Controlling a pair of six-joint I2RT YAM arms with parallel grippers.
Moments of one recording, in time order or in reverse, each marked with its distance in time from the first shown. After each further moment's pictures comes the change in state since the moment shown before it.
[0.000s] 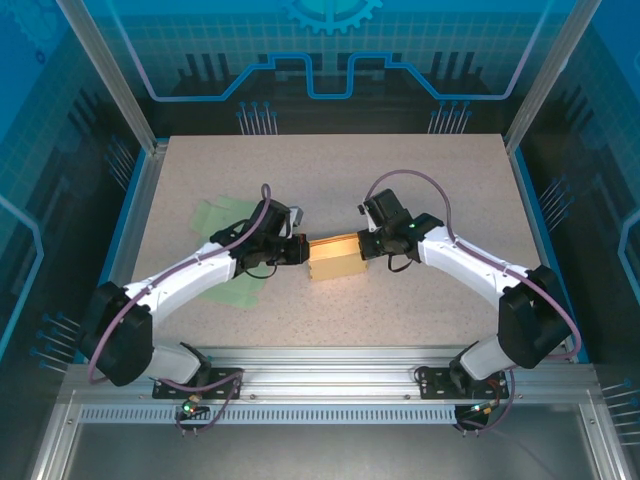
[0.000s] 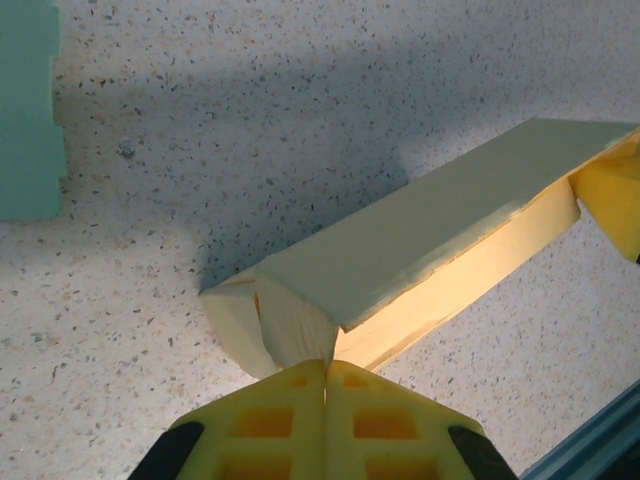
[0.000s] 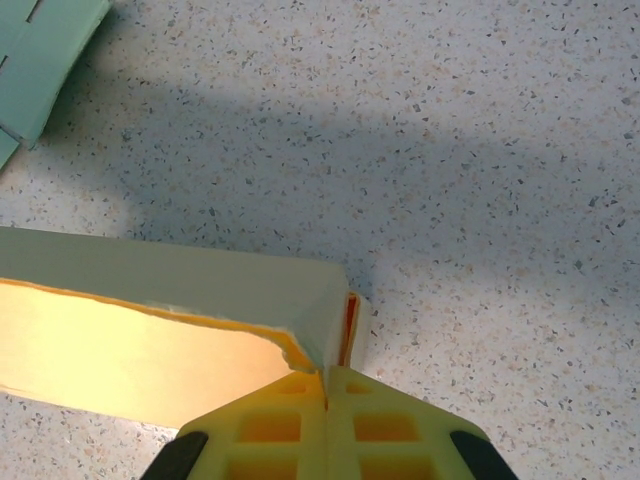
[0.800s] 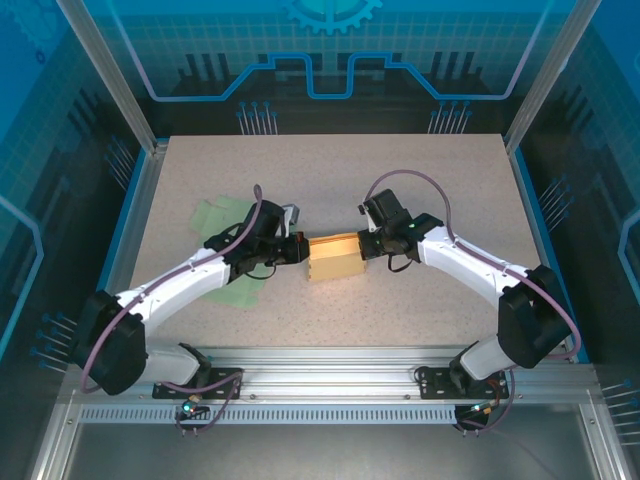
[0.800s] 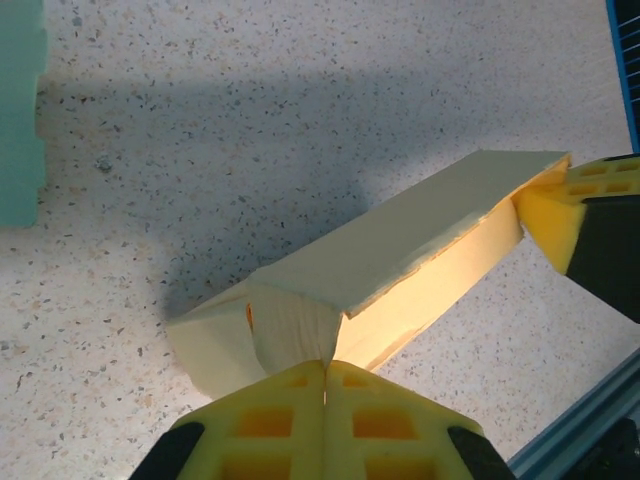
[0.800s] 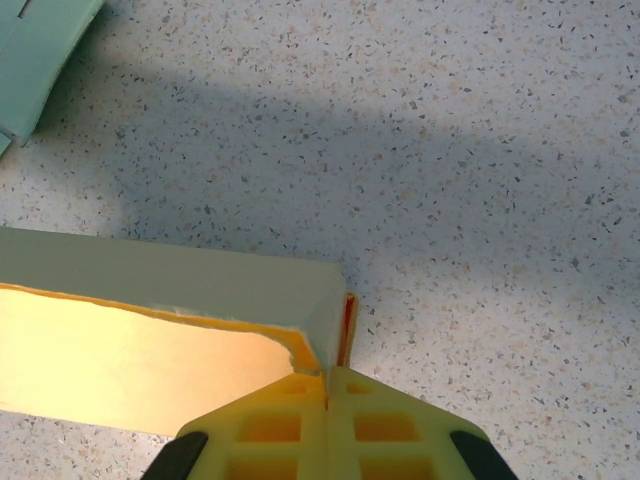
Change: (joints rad) left arm 0.009 -0.058 -0.040 0.066 0.025 -0.059; right arm 0.001 0.002 0.000 -0.001 0.008 0.000
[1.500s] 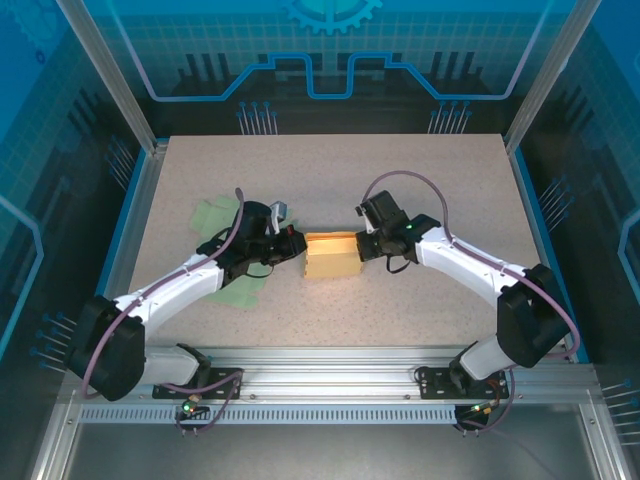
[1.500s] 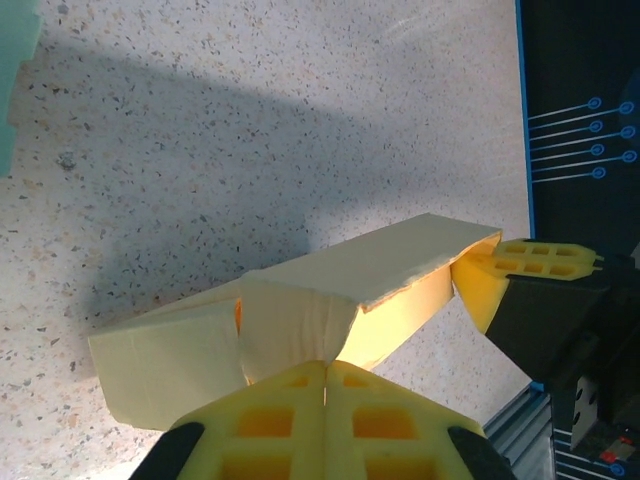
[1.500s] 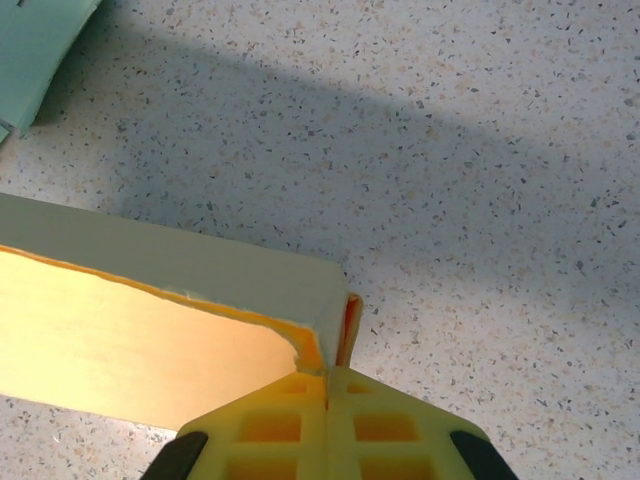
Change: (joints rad) left arm 0.068 -0.030 -0.101 0.195 0.099 -0.217; right arm 0.020 0.010 0.005 0.000 0.024 -0.008
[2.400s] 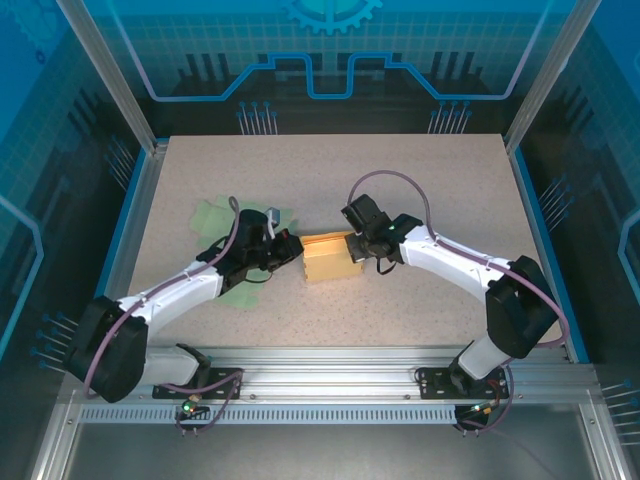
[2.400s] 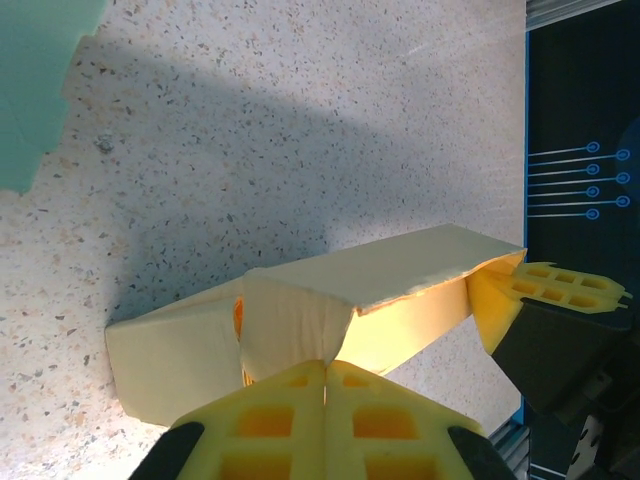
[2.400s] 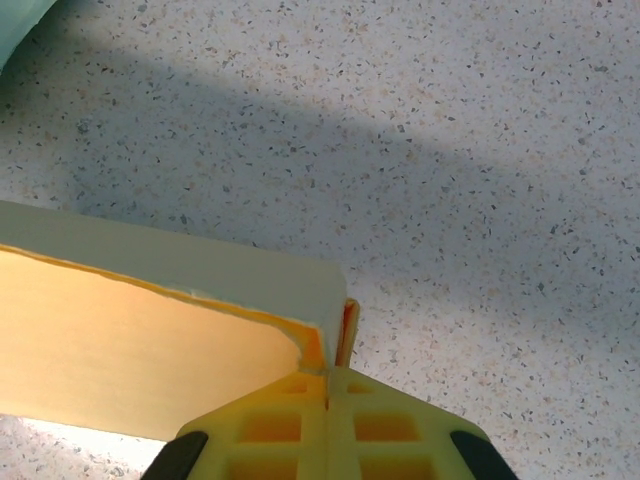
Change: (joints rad) left arm 0.010 -0.016 -0.106 0.114 -0.023 -0.111; right arm 0.093 0.069 0.068 -0.039 0.174 -0.003
